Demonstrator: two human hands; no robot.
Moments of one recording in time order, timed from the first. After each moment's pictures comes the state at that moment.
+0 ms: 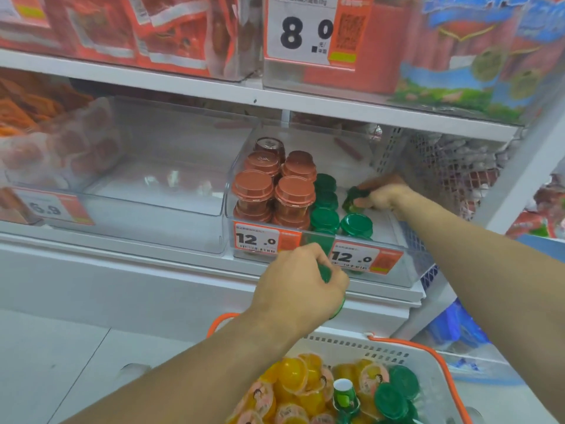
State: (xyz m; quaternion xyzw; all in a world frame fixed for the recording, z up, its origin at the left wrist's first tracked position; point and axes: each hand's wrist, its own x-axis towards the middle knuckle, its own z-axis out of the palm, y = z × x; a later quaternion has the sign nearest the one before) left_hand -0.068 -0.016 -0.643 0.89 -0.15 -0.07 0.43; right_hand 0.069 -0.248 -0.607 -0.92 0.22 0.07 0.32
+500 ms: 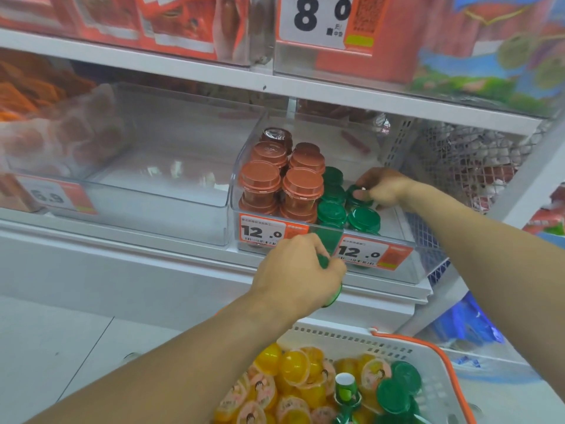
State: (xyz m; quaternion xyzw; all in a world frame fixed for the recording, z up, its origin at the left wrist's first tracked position) left_hand -0.055 -0.012 -0.642 0.89 -0.14 -0.09 0.43; right_hand 0.083 -0.252 -0.623 -0.95 0.14 0.06 0.27
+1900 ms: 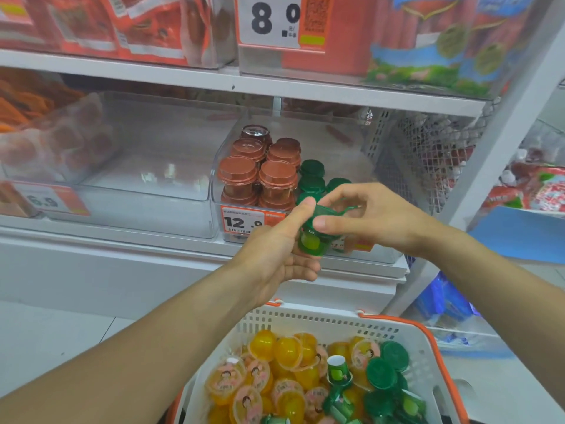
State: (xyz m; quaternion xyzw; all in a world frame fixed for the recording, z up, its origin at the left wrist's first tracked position) left_hand -0.071 -0.017 -0.616 0.62 0.01 -0.27 0.74; right_hand -0.078 -0.192 -0.579 -0.86 -0.06 0.07 0.51
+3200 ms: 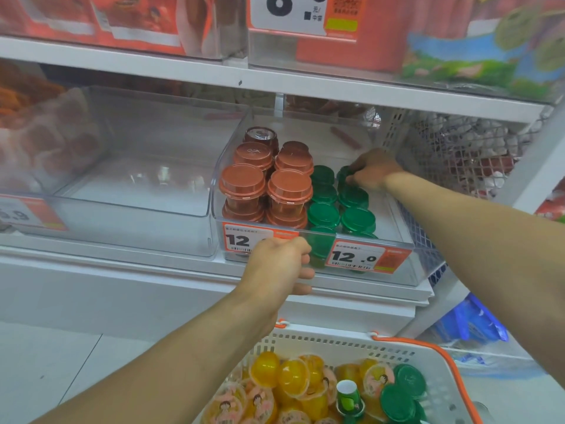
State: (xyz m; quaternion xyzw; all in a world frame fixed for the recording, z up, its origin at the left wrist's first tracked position) left_hand -0.038 -0.016 -0.639 0.68 0.08 -0.21 0.70; right_hand 0.118 -0.263 -0.625 -0.98 0.11 -0.02 0.18
